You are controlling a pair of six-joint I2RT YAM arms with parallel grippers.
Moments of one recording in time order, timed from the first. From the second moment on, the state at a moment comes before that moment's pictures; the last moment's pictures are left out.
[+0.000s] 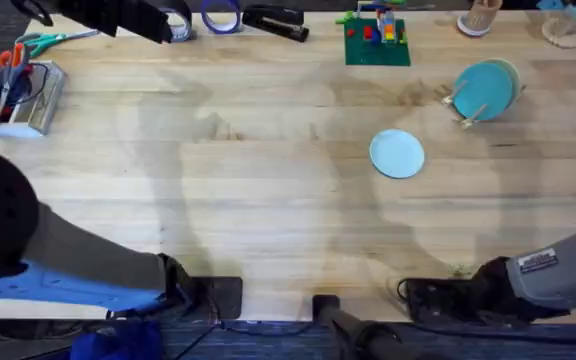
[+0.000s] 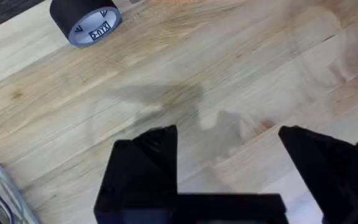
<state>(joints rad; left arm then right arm) 0.34 1.70 1.76 -1.22 0.50 0.73 -0.19 1.81 2.35 -1.61 0.08 -0.68</state>
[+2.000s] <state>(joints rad) 0.34 1.70 1.76 -1.23 0.50 0.68 0.06 1.54 2.34 -1.71 0.03 0.05</state>
